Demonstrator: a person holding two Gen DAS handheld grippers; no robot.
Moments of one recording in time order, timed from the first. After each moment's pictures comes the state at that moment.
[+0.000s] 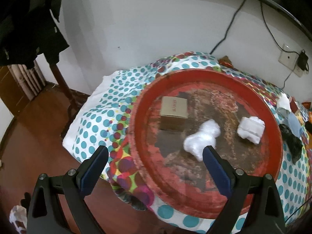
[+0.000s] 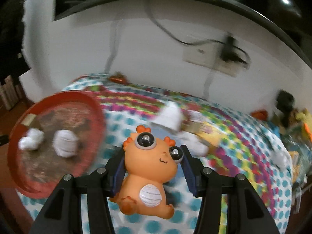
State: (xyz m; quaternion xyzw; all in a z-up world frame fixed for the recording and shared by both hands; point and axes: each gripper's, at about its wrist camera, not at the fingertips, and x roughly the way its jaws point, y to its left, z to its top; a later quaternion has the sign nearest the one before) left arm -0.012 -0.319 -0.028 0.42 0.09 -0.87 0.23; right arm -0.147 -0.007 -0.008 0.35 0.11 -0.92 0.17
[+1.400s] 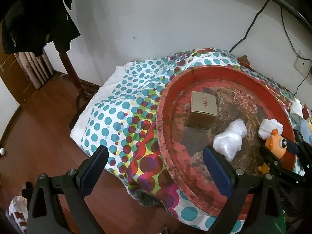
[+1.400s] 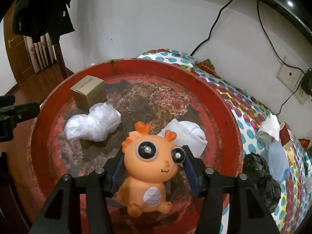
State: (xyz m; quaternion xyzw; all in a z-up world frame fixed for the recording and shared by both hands) left arm -0.005 -0.352 -0.039 0.44 0.11 -0.85 0.26; right arm -0.095 -0.184 -0.070 0.38 0.19 -0.86 0.29
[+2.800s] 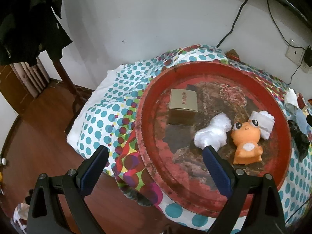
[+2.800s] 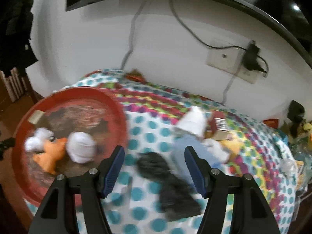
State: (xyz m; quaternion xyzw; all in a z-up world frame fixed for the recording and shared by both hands) left arm -0.016 -0.324 -0.037 0.44 0.08 -0.86 0.24; right arm -0.156 -0.036 -0.014 0.36 0.13 -0.91 0.18
